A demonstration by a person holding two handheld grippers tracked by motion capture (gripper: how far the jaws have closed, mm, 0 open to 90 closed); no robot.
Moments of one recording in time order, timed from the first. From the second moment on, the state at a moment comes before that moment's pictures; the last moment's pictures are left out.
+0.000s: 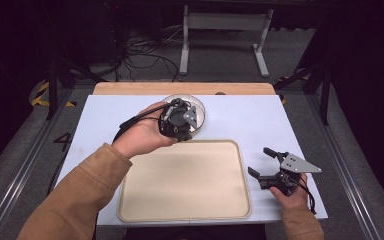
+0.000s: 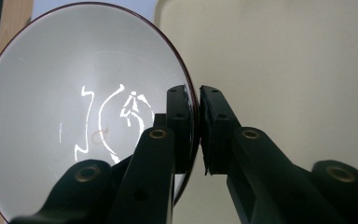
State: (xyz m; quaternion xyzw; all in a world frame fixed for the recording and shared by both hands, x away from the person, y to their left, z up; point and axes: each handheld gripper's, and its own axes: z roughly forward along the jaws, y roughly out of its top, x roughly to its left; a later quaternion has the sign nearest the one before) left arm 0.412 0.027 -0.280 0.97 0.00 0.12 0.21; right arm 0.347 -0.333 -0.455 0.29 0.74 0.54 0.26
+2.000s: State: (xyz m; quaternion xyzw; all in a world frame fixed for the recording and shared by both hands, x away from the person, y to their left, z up) left arm 0.347 0.019 -0.344 0.98 -0.08 0.04 0.18; right arm 0.347 -0.333 -0.455 0.28 0.75 0.54 0.26
